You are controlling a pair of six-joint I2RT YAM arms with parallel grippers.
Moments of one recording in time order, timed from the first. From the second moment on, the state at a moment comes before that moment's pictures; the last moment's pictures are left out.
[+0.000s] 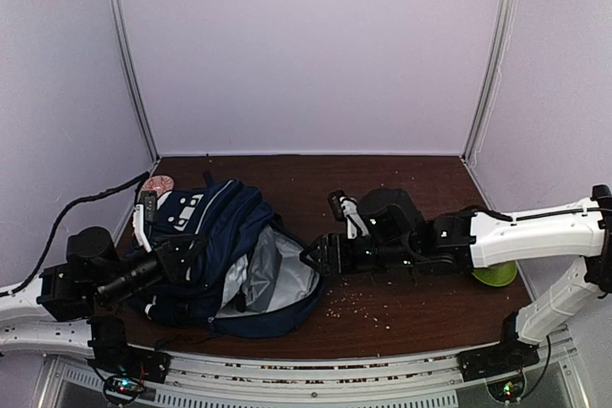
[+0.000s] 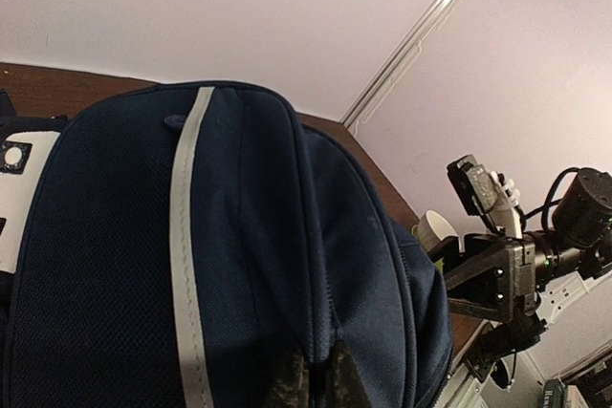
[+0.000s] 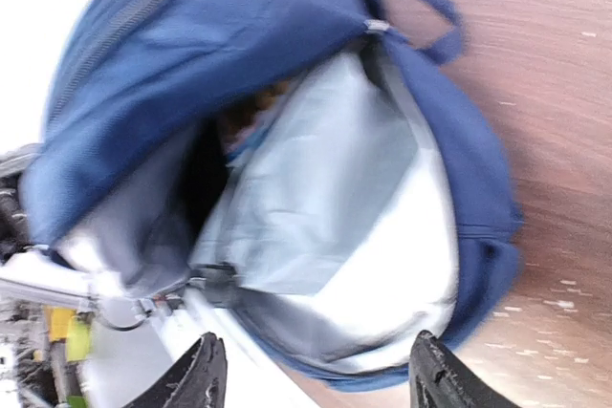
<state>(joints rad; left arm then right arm) -1.14 0.44 0.42 -0.11 -0.38 -0.66 1.14 1.44 0.98 -0.10 0.03 0.81</state>
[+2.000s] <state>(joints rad) -1.14 0.51 0.50 -0.20 -0.38 -0.61 1.17 1.58 1.11 -0.01 -0.01 0.72</state>
